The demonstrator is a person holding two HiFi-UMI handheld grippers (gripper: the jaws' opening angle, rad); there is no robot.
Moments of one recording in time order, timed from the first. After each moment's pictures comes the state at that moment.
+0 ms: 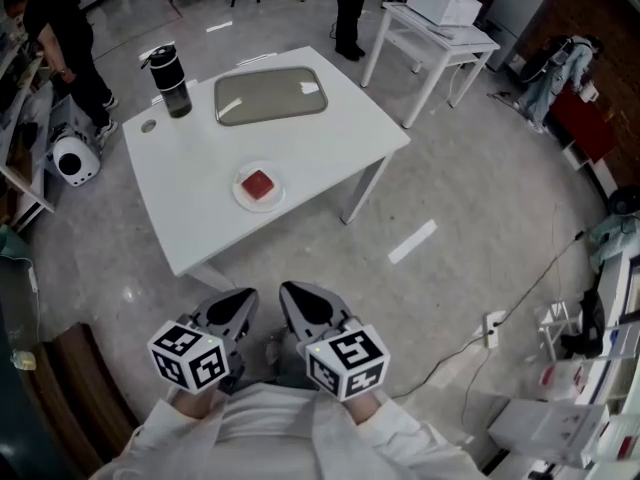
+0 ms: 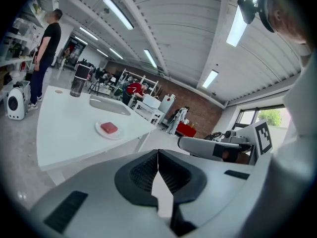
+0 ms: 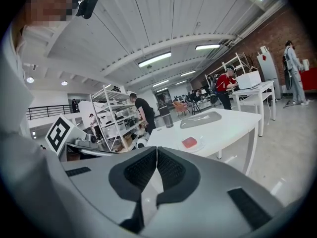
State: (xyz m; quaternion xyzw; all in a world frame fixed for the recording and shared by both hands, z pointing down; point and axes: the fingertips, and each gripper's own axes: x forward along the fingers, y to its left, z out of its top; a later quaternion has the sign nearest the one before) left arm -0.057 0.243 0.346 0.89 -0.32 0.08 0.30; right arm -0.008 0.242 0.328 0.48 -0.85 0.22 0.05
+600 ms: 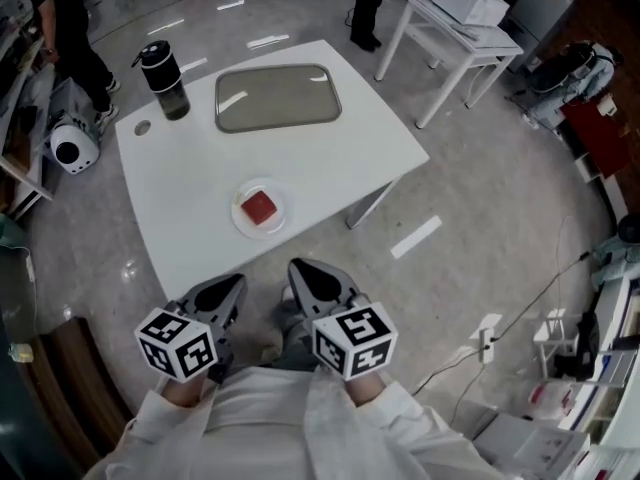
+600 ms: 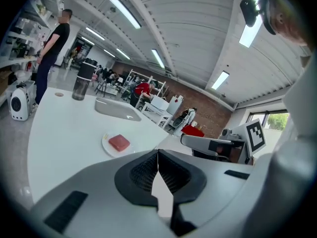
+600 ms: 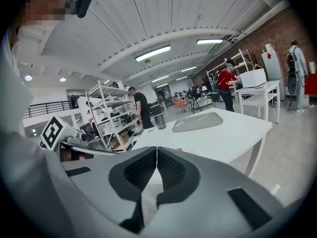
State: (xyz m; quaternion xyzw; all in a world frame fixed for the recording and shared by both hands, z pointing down) left arm -0.058 0.121 0.355 0.88 -0.36 0.09 0.32; right arm 0.024 0.105 0.341 0.47 -0.85 0.23 0.08
